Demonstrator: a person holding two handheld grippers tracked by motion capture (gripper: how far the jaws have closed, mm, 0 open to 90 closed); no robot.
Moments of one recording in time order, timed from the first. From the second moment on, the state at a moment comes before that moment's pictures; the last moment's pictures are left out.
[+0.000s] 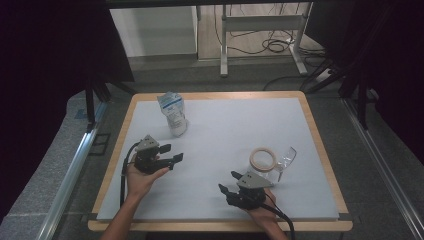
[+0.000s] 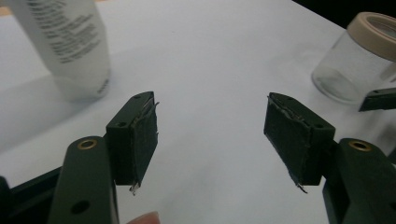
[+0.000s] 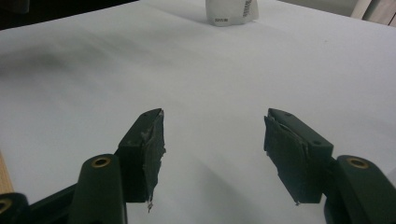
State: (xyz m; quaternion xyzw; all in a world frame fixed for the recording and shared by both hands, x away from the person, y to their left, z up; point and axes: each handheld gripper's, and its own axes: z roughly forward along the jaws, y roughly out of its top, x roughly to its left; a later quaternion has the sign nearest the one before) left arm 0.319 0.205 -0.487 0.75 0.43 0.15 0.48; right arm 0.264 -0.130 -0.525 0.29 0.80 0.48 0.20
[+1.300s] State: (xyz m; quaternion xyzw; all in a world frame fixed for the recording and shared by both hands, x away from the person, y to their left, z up) left arm 0.460 0.245 -0.462 0.70 0.47 0.19 0.49; right arm 0.256 -0.130 -0.525 0.28 0.81 0.47 0.21
